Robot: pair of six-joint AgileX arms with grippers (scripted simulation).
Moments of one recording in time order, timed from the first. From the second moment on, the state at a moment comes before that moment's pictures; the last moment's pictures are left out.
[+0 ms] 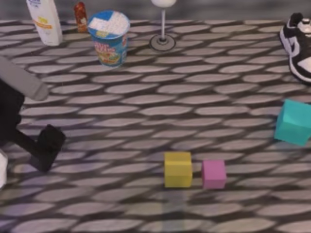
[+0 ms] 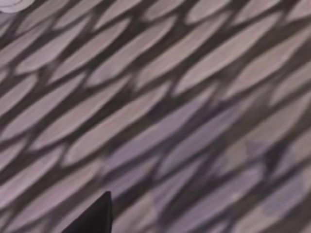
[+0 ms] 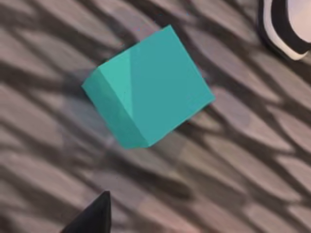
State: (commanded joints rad) left arm -0.30 0.90 0.72 -0.56 -0.02 0.33; right arm 0.07 1.19 0.93 -0.68 0.01 -0.65
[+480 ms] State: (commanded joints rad) left arm -0.05 0.22 0.15 -0.16 -0.01 0.09; right arm 0.10 1.85 1.45 -1.05 0.01 -1.01
